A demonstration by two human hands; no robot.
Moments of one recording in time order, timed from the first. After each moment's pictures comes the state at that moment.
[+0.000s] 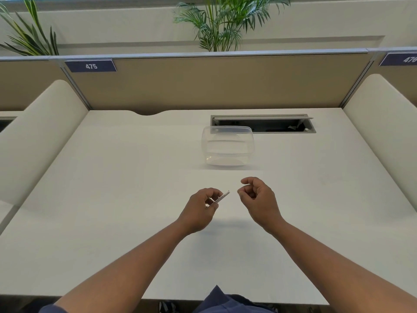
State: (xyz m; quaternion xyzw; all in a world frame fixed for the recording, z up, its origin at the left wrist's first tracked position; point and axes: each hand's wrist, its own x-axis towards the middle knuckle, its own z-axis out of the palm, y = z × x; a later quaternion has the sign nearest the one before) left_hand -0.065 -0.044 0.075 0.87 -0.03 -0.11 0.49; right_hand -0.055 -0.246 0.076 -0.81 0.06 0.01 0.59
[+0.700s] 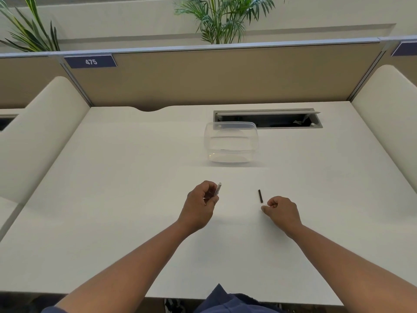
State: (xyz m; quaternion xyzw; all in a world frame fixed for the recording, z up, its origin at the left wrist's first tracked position) left_hand -0.060 -0.040 0.066 0.85 -0.01 -0.05 0.52; right_hand -0.047 -0.308 0.009 -0.89 0.19 0.13 0.39
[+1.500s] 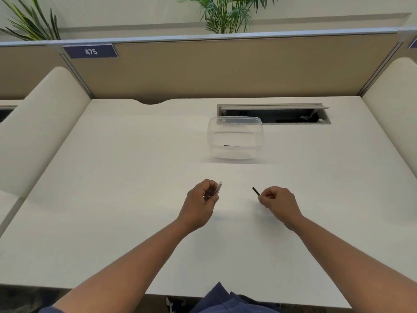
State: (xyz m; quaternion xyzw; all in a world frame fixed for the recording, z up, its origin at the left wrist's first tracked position) left_hand -0.057 -0.032 0.058 0.84 0.00 -0.06 0.54; right_hand -0.031 -0.293 0.029 -0.86 0.16 0.13 0.46
